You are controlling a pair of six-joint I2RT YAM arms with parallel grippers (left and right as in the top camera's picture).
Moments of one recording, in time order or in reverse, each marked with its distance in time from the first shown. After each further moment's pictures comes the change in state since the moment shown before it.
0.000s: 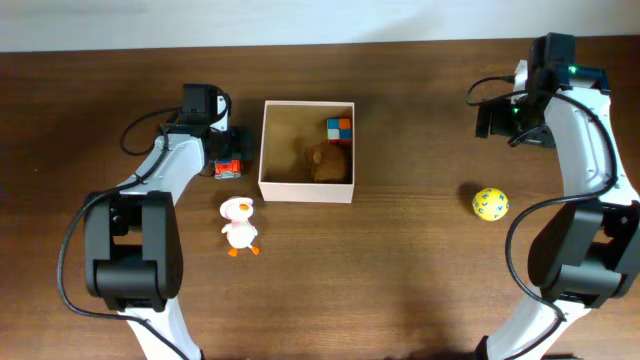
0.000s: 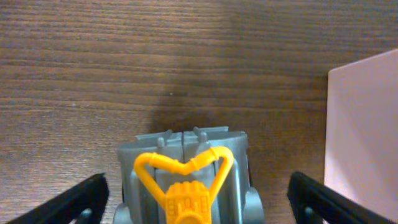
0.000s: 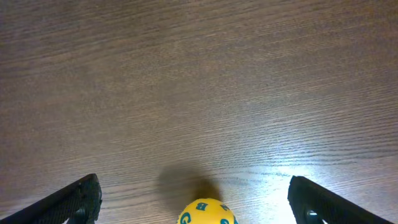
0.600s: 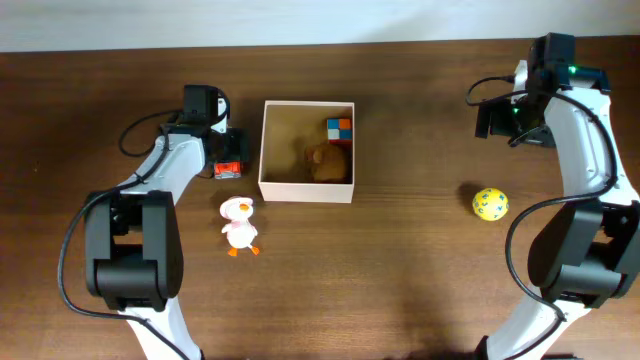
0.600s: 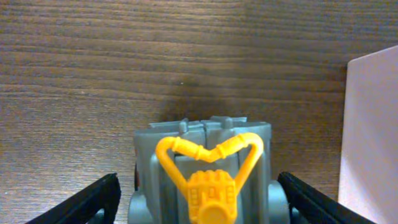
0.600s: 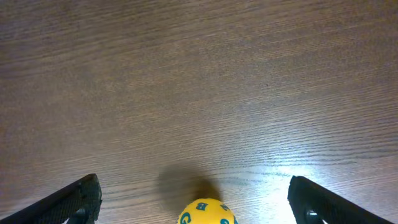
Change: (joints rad) left arm 0.000 0.003 0.000 -0.026 -0.034 -0.002; right arm 0.000 0.000 0.000 0.000 0.000 0.000
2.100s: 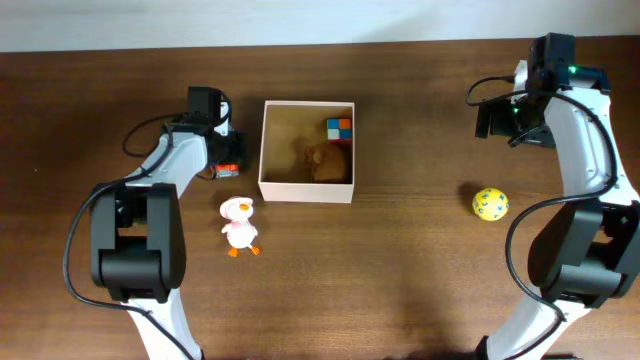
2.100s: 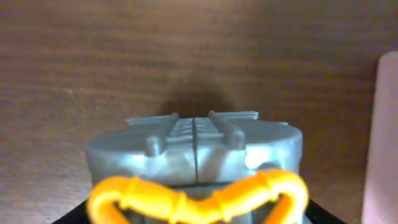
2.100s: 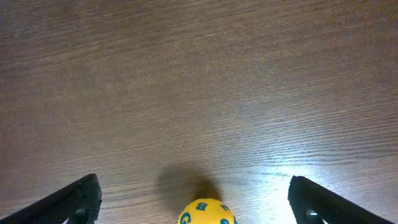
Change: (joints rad) left arm 0.000 0.050 0.032 -0.010 -0.008 -0.002; right arm 0.000 0.000 0.000 0.000 0.000 0.000
